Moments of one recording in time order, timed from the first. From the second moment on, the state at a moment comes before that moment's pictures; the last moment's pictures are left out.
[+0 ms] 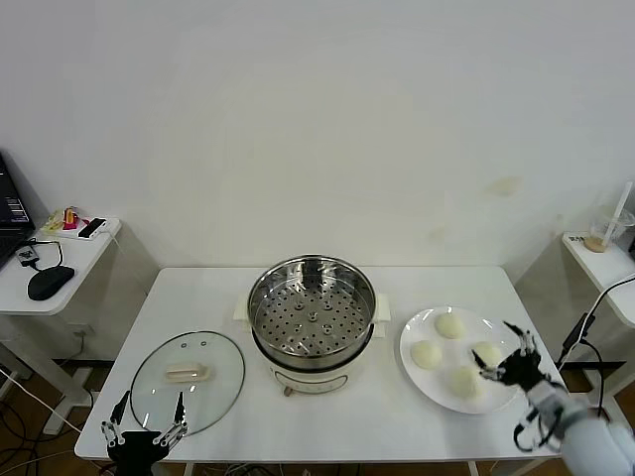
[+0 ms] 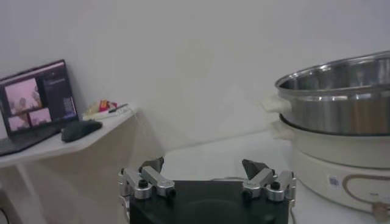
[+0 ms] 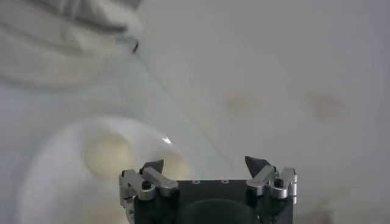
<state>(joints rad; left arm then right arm) 1.92 -1.38 -0.68 -2.21 0.02 -0.01 -0.15 -1.28 0.75 0.63 1.80 -0.30 -0.19 -0.48</state>
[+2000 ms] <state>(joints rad) 1.85 -1.38 -0.73 -2.21 0.03 0.01 -0.12 -0.19 0.87 -0.43 0.98 -0.42 -0.12 -1.04</state>
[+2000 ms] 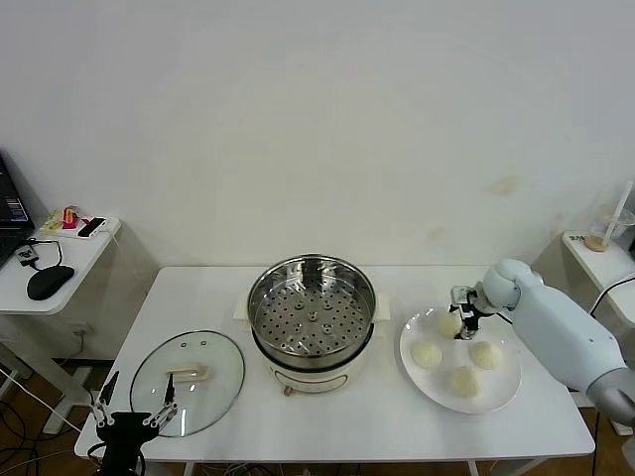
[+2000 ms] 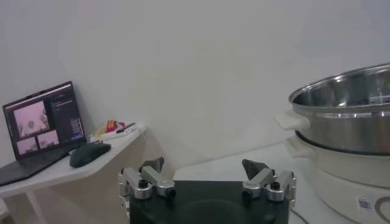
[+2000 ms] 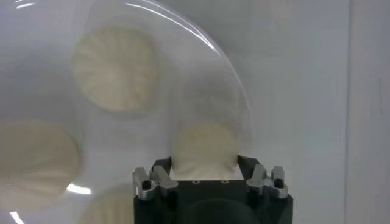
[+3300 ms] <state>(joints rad) 1.82 -1.34 -0.74 -2.21 0.00 0.01 -0.12 0.42 0.91 -0.90 1.28 0.06 -0.10 -1.05</state>
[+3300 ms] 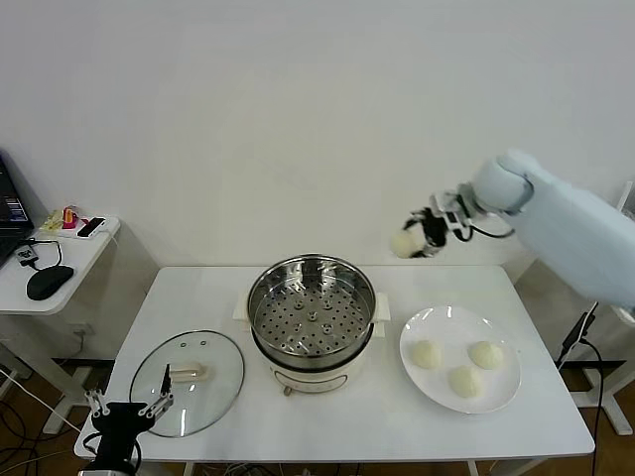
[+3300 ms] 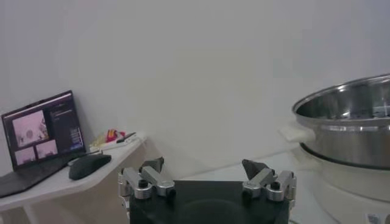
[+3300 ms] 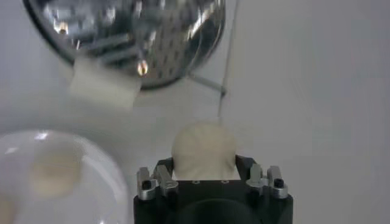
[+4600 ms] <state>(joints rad) 1.82 -1.37 -0.78 -2.21 0.00 0.01 -0.12 0.37 1.33 -1.17 0.97 -0.24 0.34 -0.88</state>
